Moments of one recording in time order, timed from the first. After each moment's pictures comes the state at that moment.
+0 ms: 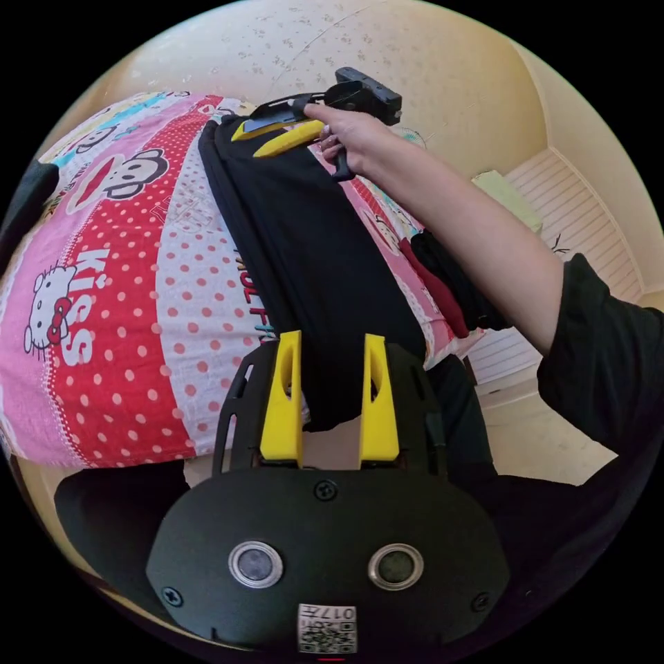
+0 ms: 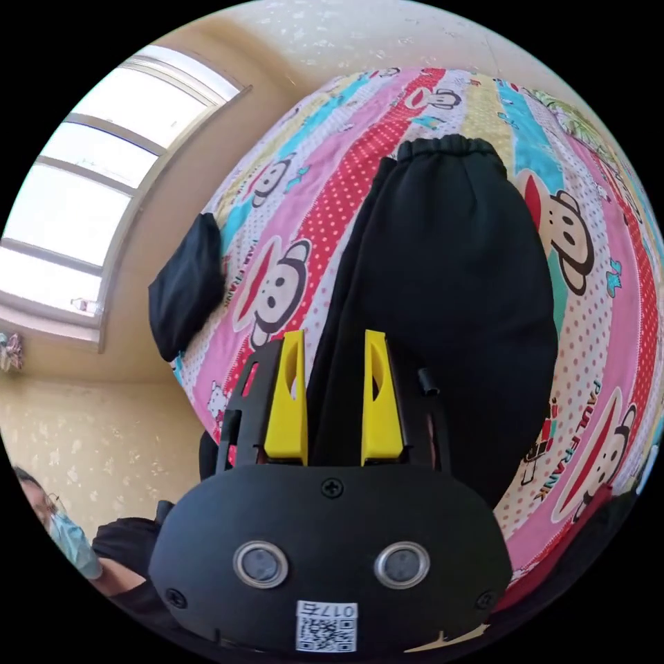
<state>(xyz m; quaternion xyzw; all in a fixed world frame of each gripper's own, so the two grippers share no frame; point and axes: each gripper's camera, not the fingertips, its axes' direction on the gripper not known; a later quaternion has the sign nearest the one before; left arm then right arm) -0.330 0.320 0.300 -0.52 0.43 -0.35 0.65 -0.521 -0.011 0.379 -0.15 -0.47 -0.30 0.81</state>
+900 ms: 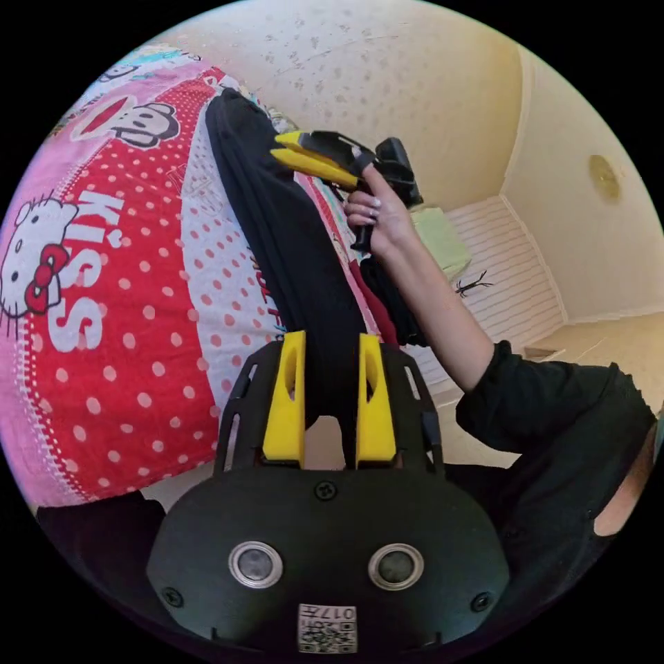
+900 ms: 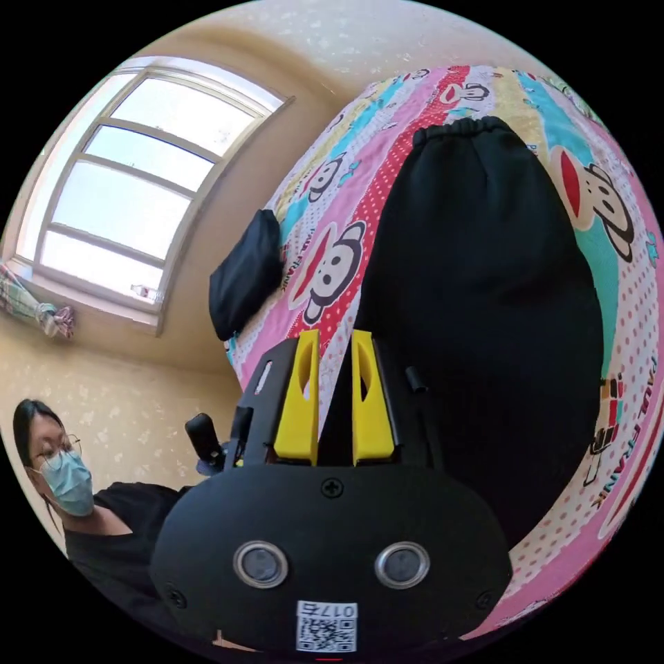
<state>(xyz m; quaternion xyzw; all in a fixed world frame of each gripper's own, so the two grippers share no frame) -0.407 0.390 0.342 -0.42 0.51 -0.49 0.57 -0.421 0.012 0.364 -0.09 -0.63 -0.30 0.71</state>
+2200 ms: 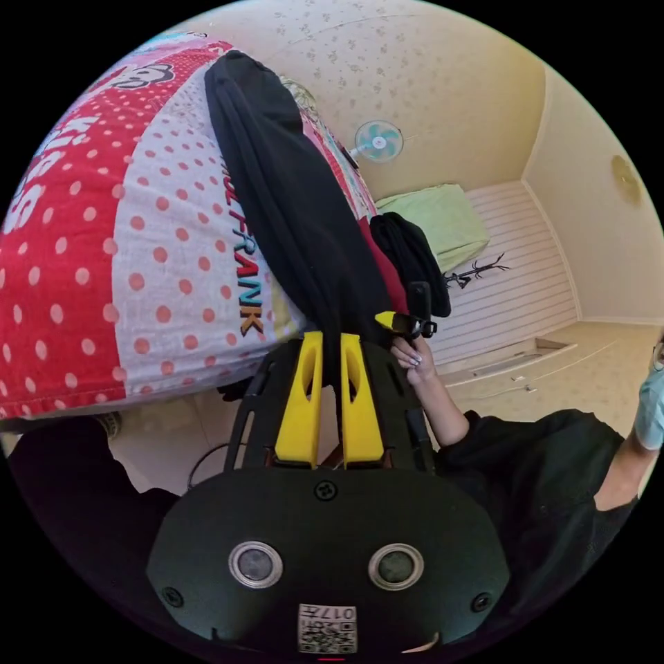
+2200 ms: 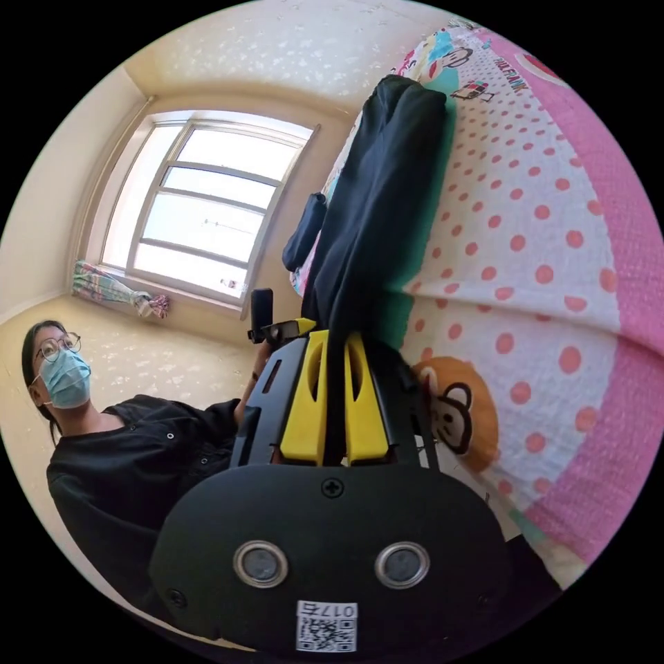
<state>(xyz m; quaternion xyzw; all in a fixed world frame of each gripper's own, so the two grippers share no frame) -0.279 0.408 0.208 -0.47 0.54 -0.46 0.52 -0.124 0.230 0.439 -0.12 -0.78 -0.21 0.58</state>
